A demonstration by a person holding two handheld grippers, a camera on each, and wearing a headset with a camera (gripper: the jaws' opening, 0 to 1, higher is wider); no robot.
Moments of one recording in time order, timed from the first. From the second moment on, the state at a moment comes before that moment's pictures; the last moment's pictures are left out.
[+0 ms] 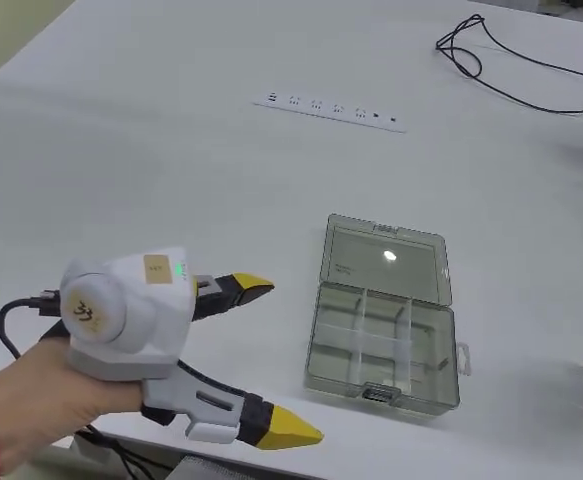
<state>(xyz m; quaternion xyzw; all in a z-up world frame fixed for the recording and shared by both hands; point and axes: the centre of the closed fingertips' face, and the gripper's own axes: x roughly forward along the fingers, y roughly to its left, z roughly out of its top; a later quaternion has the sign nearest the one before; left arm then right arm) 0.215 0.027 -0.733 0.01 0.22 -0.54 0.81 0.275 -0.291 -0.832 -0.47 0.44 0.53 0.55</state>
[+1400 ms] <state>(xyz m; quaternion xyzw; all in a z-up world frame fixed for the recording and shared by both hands) 0.241 -0.014 -0.676 -0.10 0.22 -0.52 0.82 0.247 -0.097 -0.683 -0.46 0.25 0.52 0.68</state>
